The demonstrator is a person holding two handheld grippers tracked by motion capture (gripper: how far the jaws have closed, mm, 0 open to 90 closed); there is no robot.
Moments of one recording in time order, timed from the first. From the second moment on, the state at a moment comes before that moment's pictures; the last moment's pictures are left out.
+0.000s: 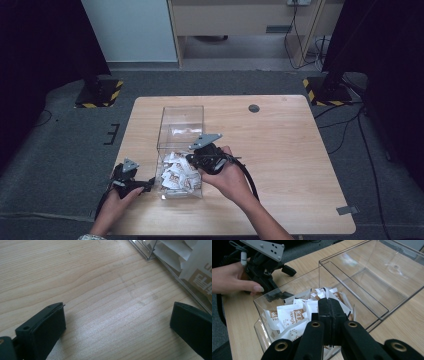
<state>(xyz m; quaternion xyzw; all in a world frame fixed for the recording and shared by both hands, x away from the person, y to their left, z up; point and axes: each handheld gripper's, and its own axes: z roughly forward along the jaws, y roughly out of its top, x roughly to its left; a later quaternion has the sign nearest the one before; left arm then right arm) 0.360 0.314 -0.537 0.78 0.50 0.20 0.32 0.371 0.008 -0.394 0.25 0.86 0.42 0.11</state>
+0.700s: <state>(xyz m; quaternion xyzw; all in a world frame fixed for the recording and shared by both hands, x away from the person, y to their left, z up) 0.361 0.314 -0.537 0.78 0.50 0.20 0.32 0.377 -0.007 -0.381 0.26 0.86 0.43 0.12</state>
